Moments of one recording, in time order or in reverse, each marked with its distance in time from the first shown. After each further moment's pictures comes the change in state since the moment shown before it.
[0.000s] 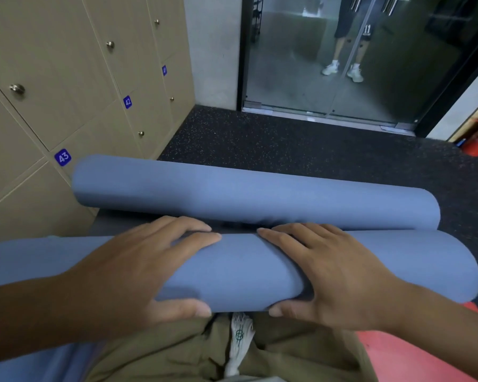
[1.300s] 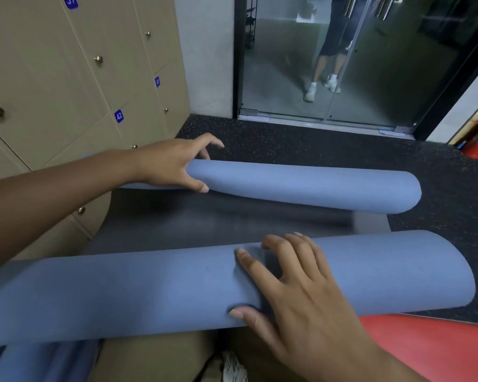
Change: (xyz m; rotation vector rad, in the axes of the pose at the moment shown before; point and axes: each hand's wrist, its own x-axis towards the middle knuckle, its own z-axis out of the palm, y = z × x) left_hand 0.198 -0.152 -0.020 -0.123 -0.208 -0.193; right_hand 0.033 -0.010 0.035 -0.116 0.374 0.112
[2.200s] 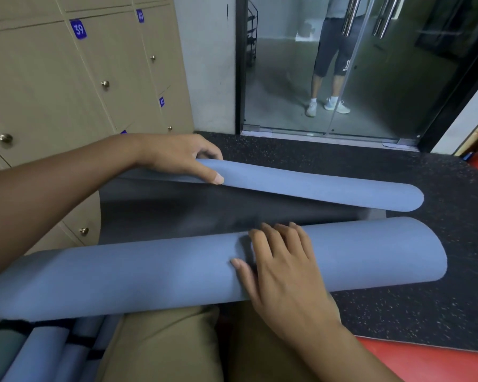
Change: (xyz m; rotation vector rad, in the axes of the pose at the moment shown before) left_hand 0.026 0.013 -0.057 -0.232 -0.166 0.040; right_hand 0.066 0.010 0.034 -0.070 0.018 0.237
